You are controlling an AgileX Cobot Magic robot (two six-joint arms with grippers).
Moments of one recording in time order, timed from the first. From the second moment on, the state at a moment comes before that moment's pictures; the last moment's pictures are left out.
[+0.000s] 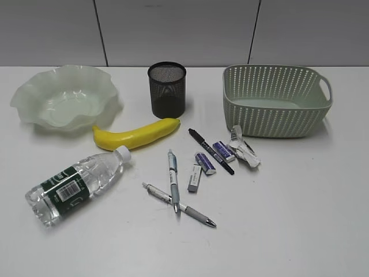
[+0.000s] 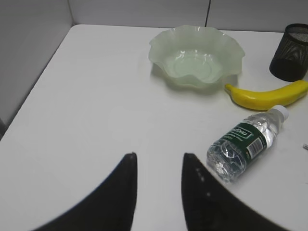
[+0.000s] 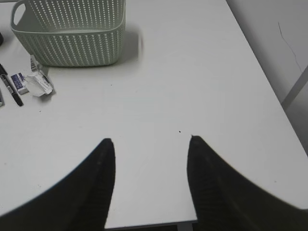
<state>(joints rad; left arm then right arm) -0.03 -0.01 -0.54 0.07 1.05 -0.12 0.07 -0.01 -0.51 -0.08 1.04 0.10</state>
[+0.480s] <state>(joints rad) -0.03 -0.01 -0.54 0.07 1.05 -0.12 0.07 -0.01 -0.51 -0.08 1.04 0.10</state>
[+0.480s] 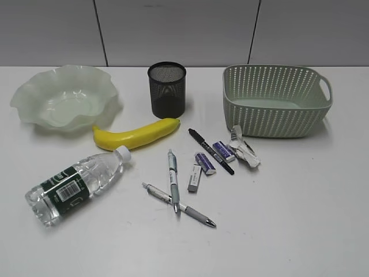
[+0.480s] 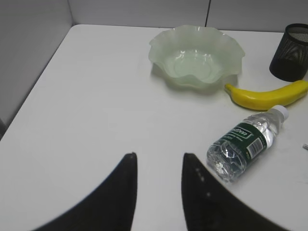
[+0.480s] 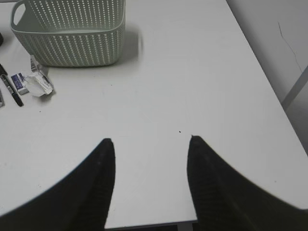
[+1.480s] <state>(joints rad) -0.03 0.03 -0.56 0.02 0.97 -0.12 0.07 -0.01 -0.51 -0.08 1.04 0.10</state>
